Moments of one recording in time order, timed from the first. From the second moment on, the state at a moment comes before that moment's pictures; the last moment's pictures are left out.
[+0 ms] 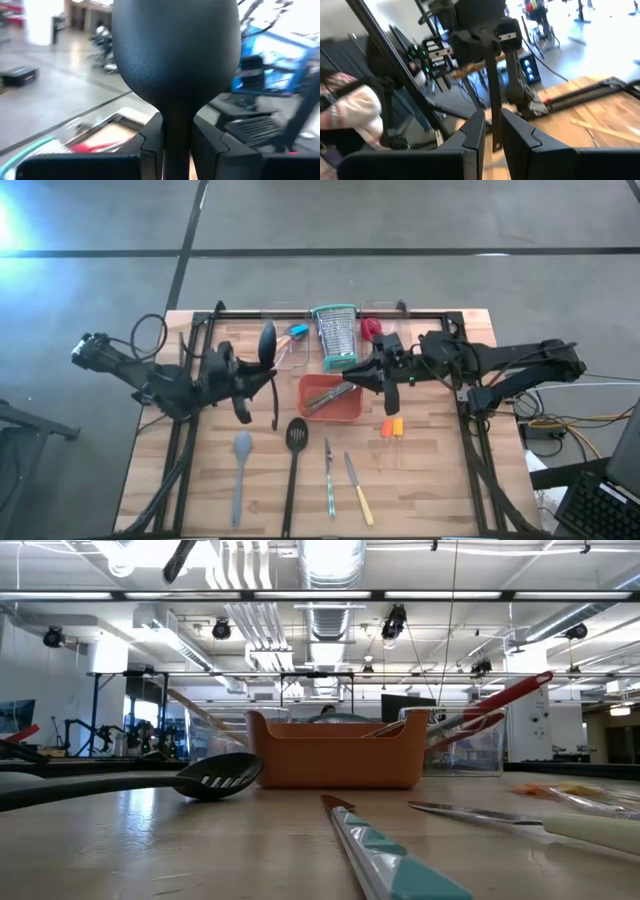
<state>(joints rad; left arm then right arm) -0.44 0.96 1.04 0.03 -0.80 -0.21 0.11 1.25 1.23 -0.04 0.03 0.46</state>
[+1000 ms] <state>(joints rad) -0.15 0.94 0.89 0.39 -0.19 -0.25 0.12 1.61 1.54 0.00 0.00 0.39</state>
